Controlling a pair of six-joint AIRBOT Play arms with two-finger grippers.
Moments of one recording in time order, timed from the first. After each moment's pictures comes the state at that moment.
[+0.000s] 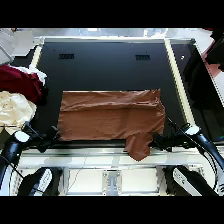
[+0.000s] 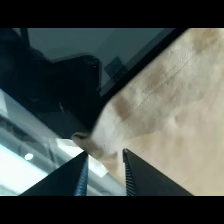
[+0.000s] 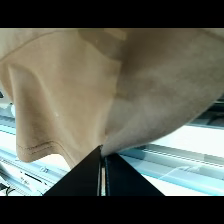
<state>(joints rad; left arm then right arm) 0.35 -0.77 0.28 1.16 -0.92 -1.89 -0.25 -0.97 0.30 -0.89 1.21 1.32</state>
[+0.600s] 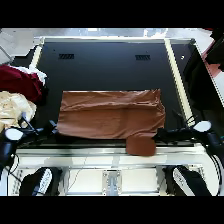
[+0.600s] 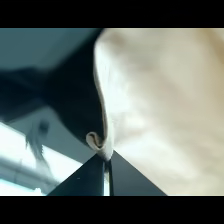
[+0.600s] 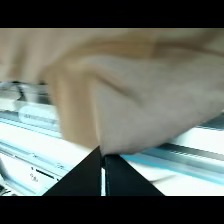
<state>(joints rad) 0.35 -0.64 0.40 1.10 -1.00 -1.70 -0.25 -0.78 0.47 -0.93 1.36 1.36</state>
